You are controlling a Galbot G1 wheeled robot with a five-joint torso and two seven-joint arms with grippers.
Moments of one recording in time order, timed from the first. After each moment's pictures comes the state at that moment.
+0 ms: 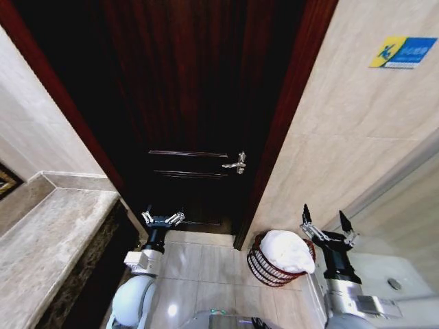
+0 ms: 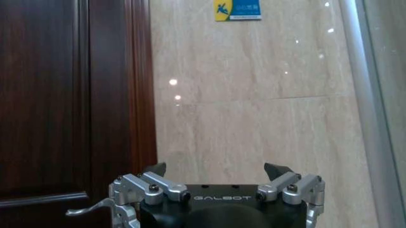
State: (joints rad) left arm 1.67 -1.51 -0.55 -2.28 -0.12 -0.04 0.01; right arm -1.91 1.40 0.67 2.43 0.28 0.27 0.15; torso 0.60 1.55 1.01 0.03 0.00
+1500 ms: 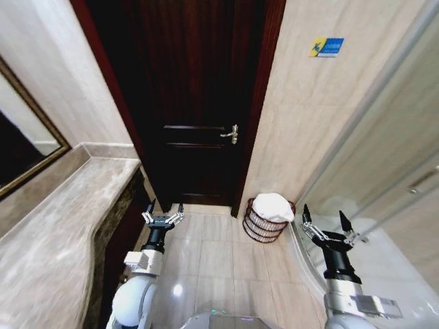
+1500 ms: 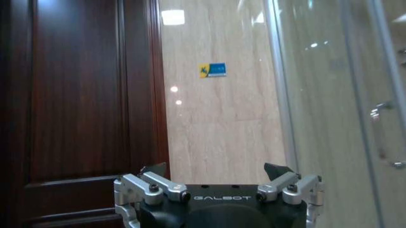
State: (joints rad) left arm 1.67 -1.51 -0.55 -2.28 -0.12 -0.04 0.01; right arm -1.91 1.40 0.67 2.43 0.28 0.27 0.15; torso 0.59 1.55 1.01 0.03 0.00
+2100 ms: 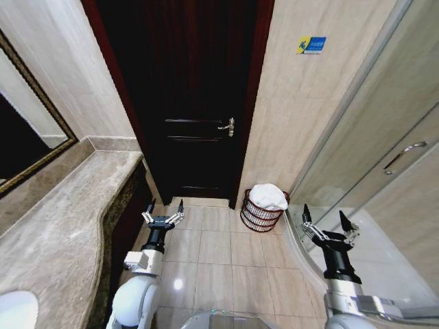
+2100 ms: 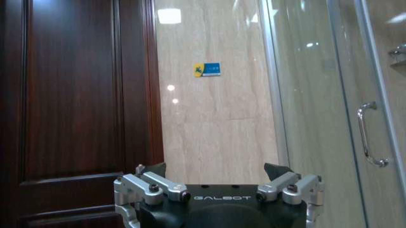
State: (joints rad) left arm 1.67 -1.51 -0.55 -2.28 -0.12 -0.04 0.01; right arm -1.91 1.40 0.67 2.43 0.28 0.27 0.15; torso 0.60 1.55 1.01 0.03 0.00
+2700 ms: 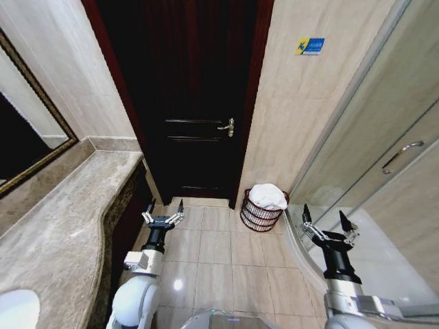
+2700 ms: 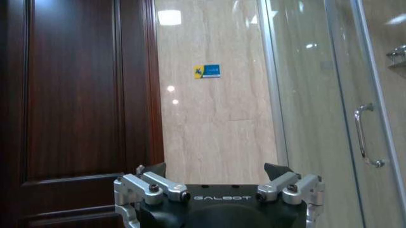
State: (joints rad) left arm 1.67 -1.51 -0.55 -2.28 -0.12 -0.04 0.01; right arm -1.91 1.40 0.67 2.43 0.28 0.27 0.15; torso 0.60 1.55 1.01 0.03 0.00
